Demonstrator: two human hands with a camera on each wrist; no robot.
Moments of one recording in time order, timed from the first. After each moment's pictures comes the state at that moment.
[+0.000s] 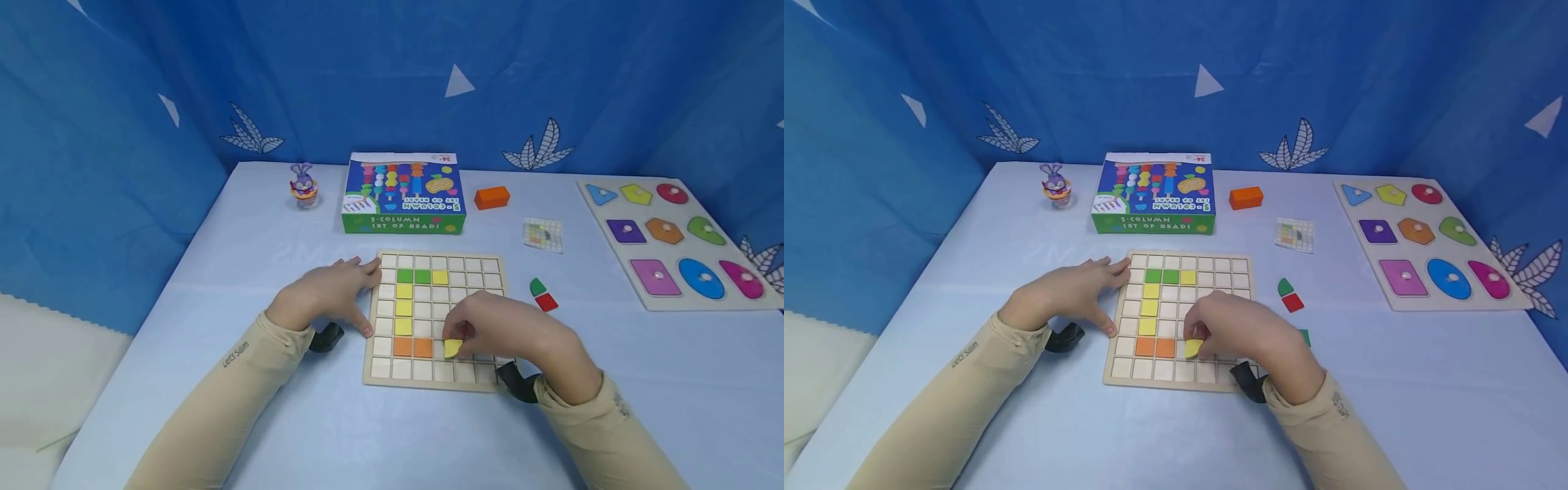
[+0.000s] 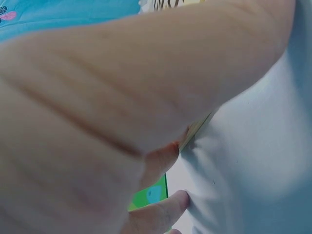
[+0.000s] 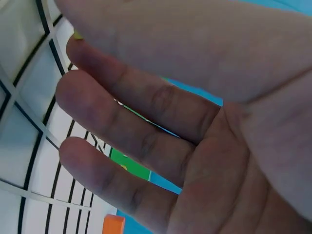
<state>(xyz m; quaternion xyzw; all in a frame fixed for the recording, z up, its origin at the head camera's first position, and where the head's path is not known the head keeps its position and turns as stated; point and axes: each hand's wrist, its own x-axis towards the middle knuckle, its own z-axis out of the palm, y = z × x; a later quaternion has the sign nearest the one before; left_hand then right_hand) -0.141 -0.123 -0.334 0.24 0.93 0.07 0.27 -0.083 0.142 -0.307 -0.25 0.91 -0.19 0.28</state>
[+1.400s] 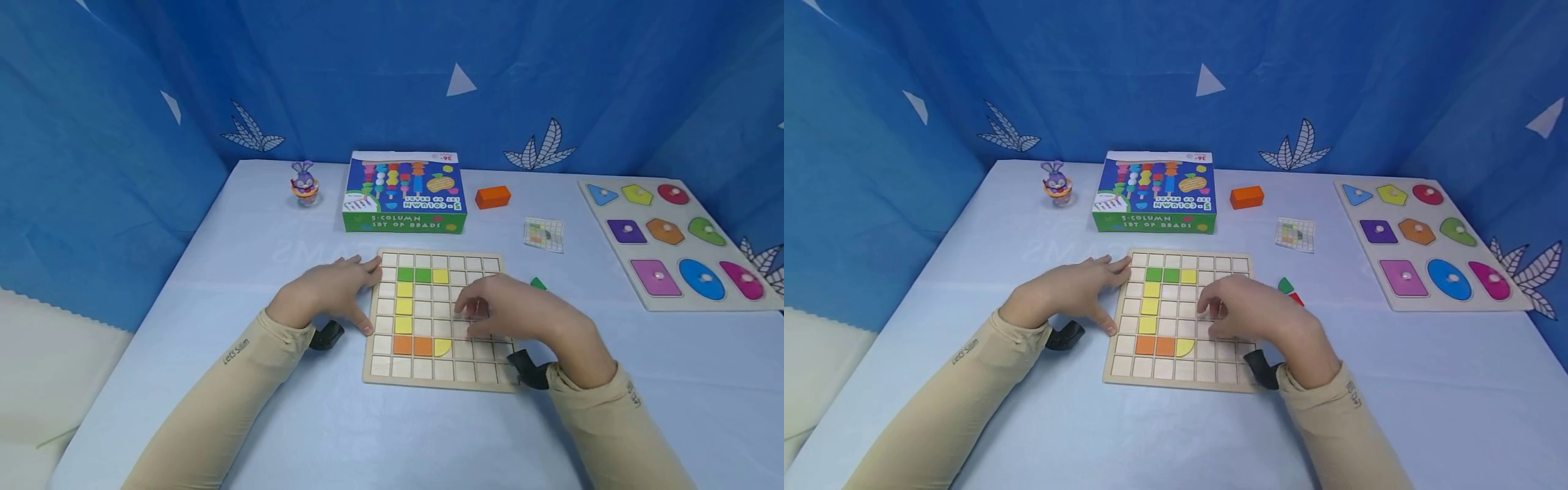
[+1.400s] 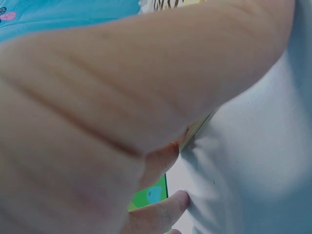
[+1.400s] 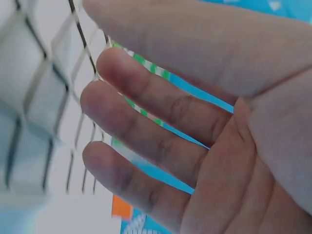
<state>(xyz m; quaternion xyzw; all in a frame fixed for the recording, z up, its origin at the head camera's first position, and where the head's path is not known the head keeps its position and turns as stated) -0.141 -0.124 -0.333 0.24 0.93 0.07 0.27 -0.102 0.165 -0.311 -0.22 0.92 -0.21 0.25</state>
